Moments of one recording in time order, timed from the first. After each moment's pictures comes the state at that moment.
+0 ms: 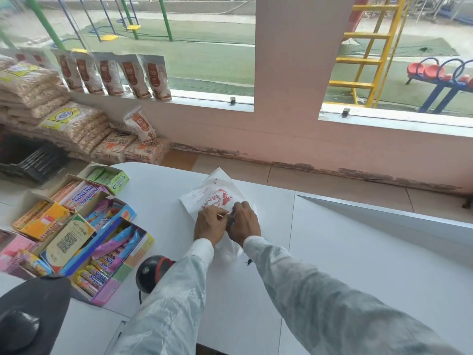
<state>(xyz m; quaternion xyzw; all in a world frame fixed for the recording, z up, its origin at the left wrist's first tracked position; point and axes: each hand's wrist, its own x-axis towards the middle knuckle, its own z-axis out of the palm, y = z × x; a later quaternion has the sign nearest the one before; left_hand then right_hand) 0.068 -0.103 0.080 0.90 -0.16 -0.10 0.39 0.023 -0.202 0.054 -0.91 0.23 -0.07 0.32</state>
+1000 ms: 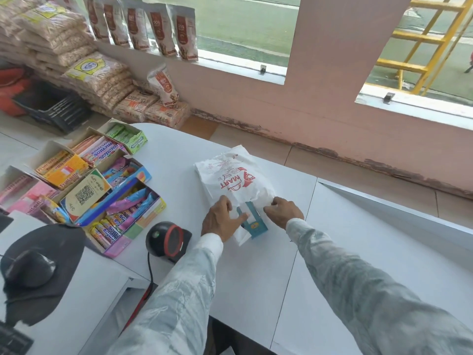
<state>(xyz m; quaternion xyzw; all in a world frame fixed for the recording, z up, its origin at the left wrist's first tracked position) 0.038 -0.078 0.044 0.93 -0.10 -0.15 0.33 0.006 -0.275 0.013 -0.89 0.32 0.15 0.29</state>
